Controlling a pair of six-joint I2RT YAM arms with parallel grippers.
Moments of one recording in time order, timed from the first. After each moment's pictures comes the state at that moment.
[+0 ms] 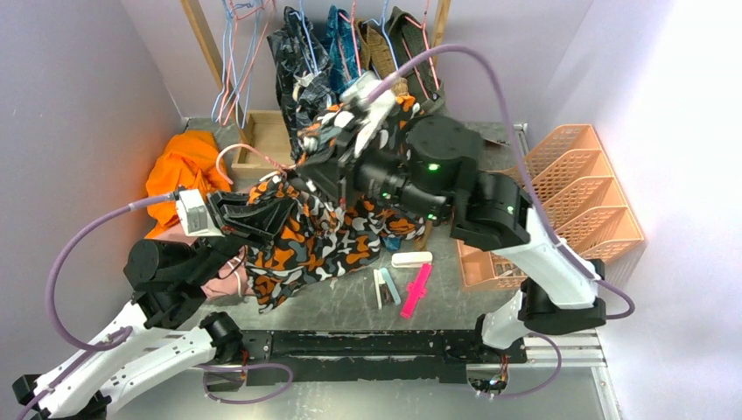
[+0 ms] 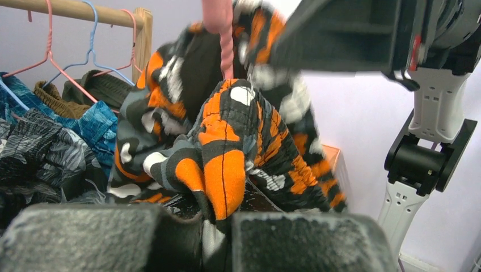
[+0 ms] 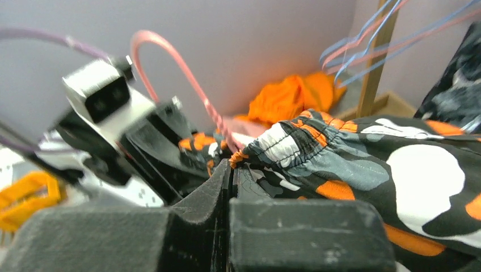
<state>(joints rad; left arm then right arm) -0.85 0.55 0.77 0.34 0.08 -0.21 1.28 1.50 2.21 -0.65 0.19 0.15</state>
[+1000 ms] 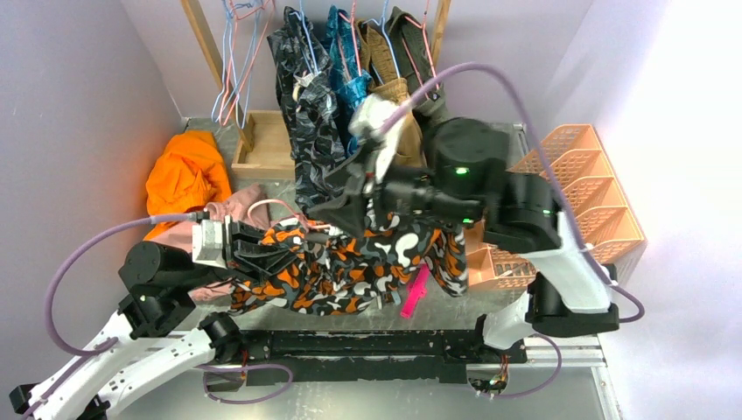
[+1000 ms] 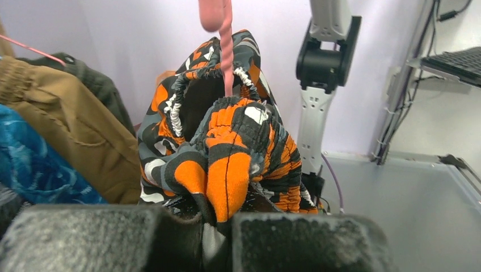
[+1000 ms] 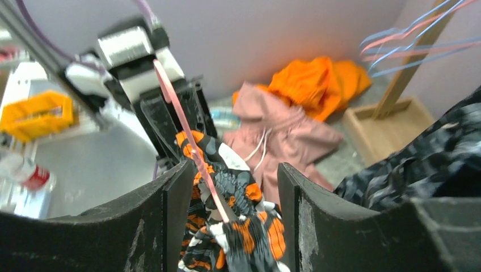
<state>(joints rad) -0.85 0.47 0.80 0.08 0.44 -0.18 1.28 1.45 2.28 -0.87 -0.01 0.01</state>
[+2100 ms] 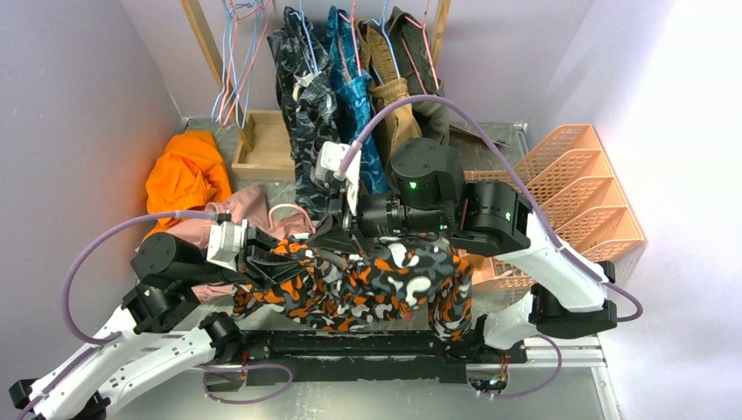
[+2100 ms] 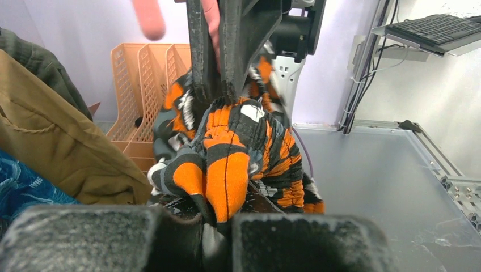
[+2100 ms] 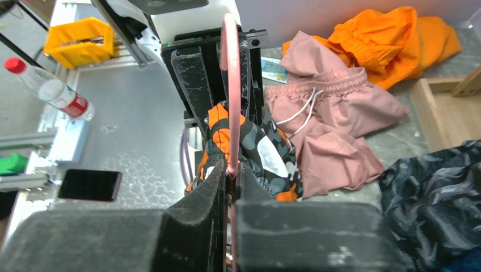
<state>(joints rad) -0.85 0.52 0.81 0.00 0.60 -0.19 1.28 1.44 2.06 -0.89 -0.25 -0.01</state>
